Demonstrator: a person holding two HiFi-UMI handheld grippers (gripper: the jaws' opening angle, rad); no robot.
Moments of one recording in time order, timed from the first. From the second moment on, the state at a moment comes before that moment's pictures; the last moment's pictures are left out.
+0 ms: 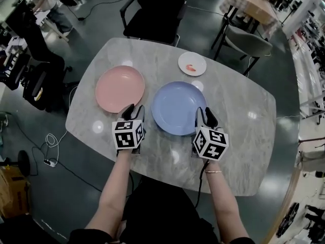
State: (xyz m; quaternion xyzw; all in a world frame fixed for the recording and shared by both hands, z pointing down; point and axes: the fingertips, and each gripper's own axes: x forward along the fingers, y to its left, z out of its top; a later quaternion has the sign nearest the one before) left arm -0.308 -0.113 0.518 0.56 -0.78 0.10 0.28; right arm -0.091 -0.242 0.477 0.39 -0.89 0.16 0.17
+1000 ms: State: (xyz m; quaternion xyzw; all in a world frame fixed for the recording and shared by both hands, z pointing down) left arm -0.574 -0.051 0.555 0.55 -0.77 0.09 0.30; right arm -0.373 -0.133 0.539 0.35 -0.88 0.21 0.25
